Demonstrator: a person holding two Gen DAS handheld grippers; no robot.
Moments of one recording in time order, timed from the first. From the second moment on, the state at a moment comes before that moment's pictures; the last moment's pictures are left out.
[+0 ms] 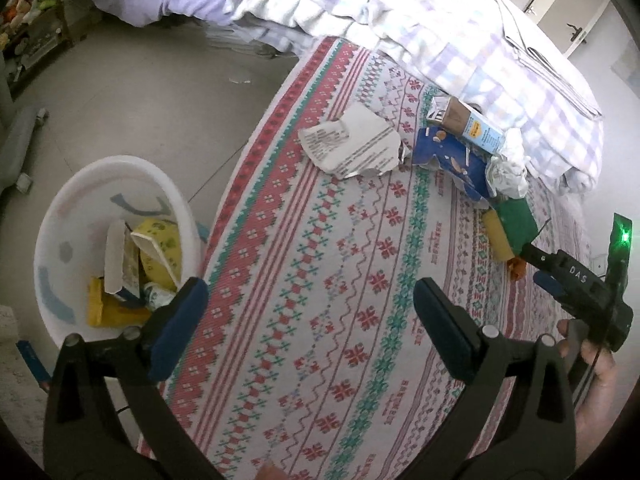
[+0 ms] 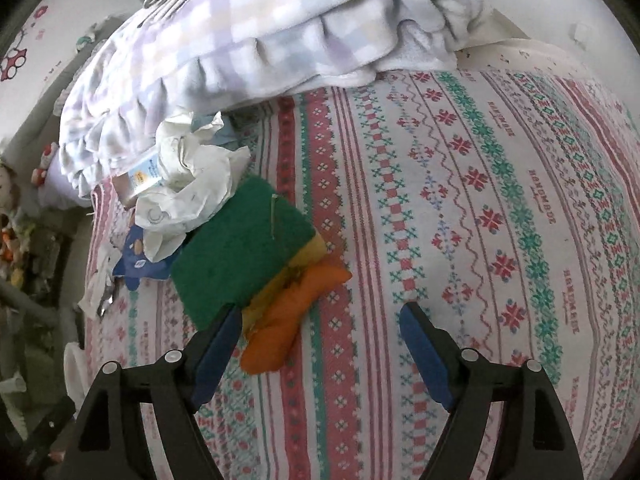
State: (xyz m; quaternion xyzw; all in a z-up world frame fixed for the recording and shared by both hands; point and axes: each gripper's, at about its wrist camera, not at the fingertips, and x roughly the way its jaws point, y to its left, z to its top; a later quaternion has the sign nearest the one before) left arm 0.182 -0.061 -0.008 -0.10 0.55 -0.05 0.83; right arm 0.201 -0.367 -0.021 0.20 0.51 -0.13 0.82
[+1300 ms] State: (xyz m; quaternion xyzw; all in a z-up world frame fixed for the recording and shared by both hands) left arm 0.179 -0.247 -0.019 -0.12 0.51 -0.25 0.82; right arm 0.128 -0.449 0.009 0.23 0.52 -0.09 0.82
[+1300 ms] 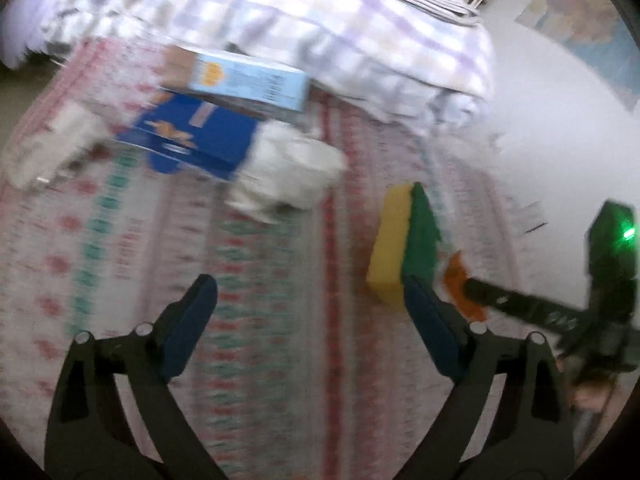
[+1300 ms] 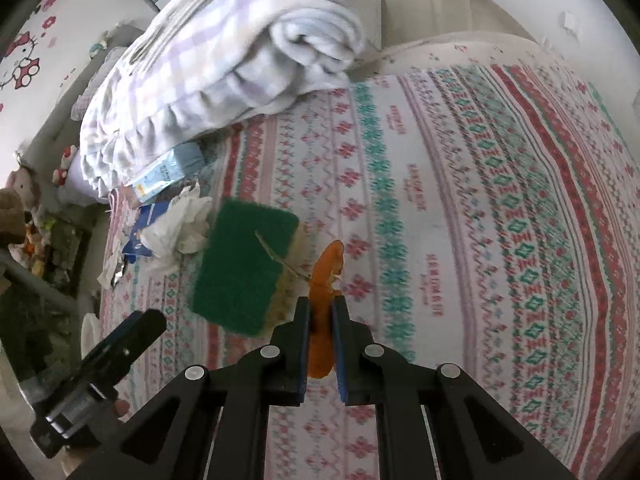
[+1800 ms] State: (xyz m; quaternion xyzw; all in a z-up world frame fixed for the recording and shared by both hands) left arm 0.174 -0.279 -0.019 -0.19 0.51 -0.32 0.77; right arm 0.113 -0.475 -0.010 0.28 0.53 -0.08 0.80
